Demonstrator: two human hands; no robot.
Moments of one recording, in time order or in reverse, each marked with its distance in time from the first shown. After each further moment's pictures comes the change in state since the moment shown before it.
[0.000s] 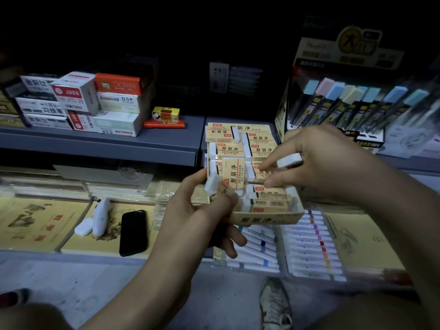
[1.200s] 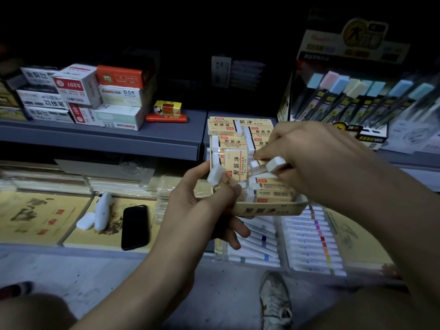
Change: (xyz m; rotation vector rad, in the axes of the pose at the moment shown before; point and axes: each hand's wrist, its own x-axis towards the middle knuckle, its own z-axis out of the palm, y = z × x) left_hand 0.000 0.001 -0.001 -0.017 0.005 -0.014; right_hand -0.007 -0.020 0.007 -0.499 0.080 -0.214
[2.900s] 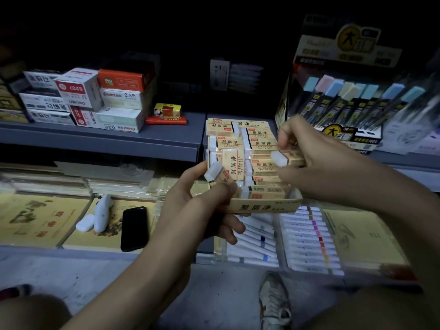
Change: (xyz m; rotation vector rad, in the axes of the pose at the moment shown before) left_hand 0.001 0.004 -0.006 -0.011 -0.037 -0.021; right_hand -0.014 0.011 -0.001 0.599 -0.123 0.276
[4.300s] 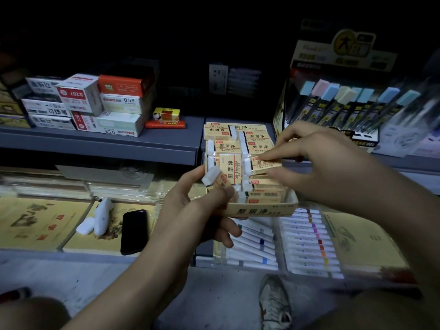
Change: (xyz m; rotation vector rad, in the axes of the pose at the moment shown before) left_hand 0.001 0.000 -0.001 0.011 0.007 -0.014; right_hand -0.001 0.009 -0.002 -0.165 0.101 -0.186
